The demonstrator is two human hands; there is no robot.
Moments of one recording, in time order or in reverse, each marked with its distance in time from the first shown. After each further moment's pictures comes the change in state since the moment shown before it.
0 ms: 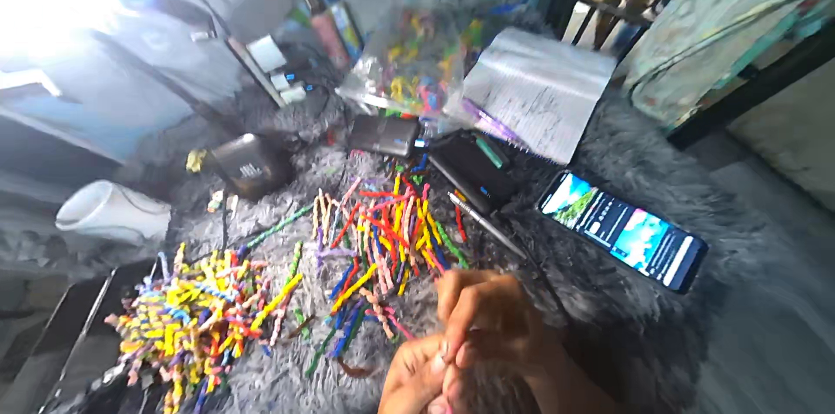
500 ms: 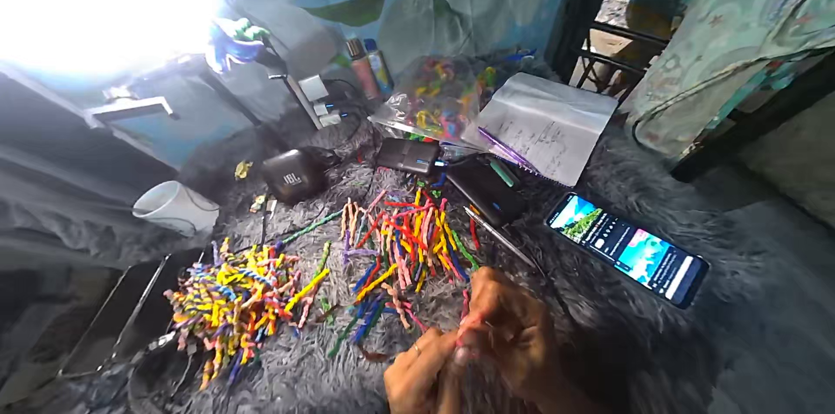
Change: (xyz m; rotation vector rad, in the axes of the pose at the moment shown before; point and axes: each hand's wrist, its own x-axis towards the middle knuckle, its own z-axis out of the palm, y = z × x) left_hand -0.013 -0.020 -0.006 1.385 0.275 0.813; right_hand -0.014 -0.012 0.029 -0.343 0.224 -0.036
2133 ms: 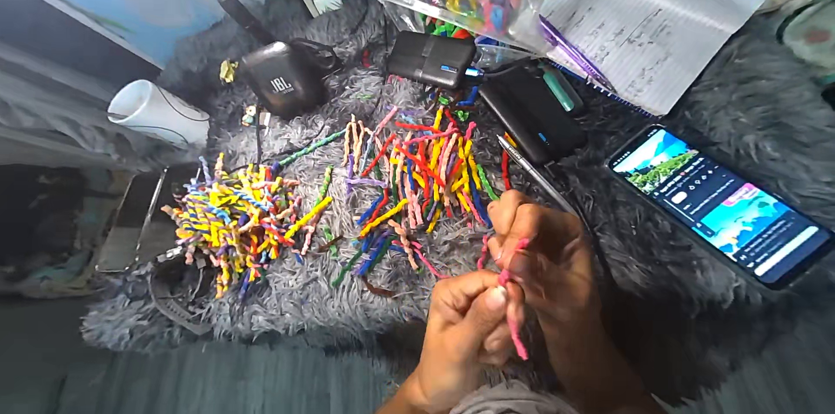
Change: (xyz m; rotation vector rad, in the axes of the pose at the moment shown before) left_hand 0.010 0.003 0.021 -1.128 -0.110 -0.625; right_hand 0.007 0.025 -0.016 0.449 0.015 0.204
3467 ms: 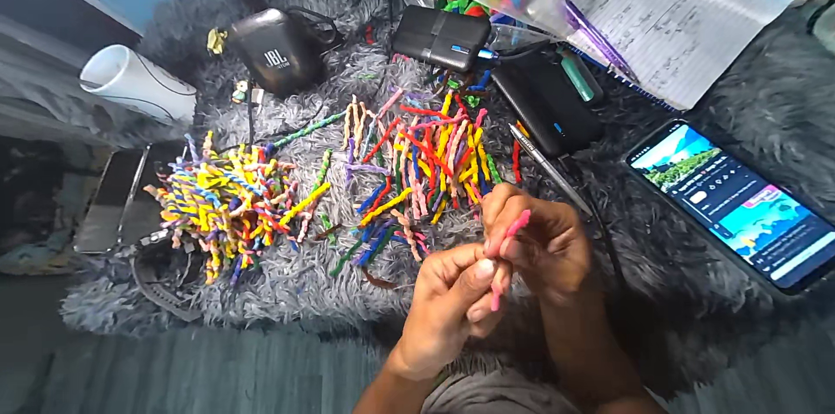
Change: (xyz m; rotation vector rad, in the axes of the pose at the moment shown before) left_hand 0.009 0.014 -0.018 -0.038 0.022 -0.047; right_hand 0.006 0.008 -0.006 -0.046 -0.106 0.110
